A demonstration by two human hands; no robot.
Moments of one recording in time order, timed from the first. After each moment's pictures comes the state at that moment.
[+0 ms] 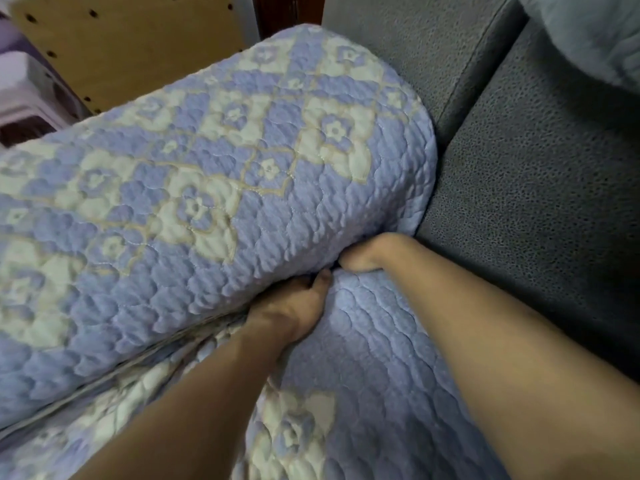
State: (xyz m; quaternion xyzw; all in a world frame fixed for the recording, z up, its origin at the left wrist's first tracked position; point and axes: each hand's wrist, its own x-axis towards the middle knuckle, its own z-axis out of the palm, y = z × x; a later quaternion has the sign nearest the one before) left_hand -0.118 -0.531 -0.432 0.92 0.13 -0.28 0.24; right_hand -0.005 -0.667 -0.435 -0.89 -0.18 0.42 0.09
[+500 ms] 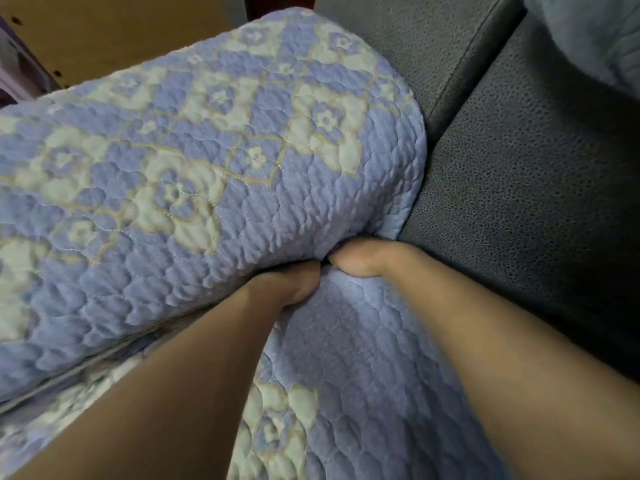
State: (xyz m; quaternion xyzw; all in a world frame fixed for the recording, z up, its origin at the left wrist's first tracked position) left_hand -0.073 -0.538 -0.458 0.90 0.10 -0.28 0.32; right_hand -0.020 -0.682 -0.435 -0.91 -0.18 0.36 0.11
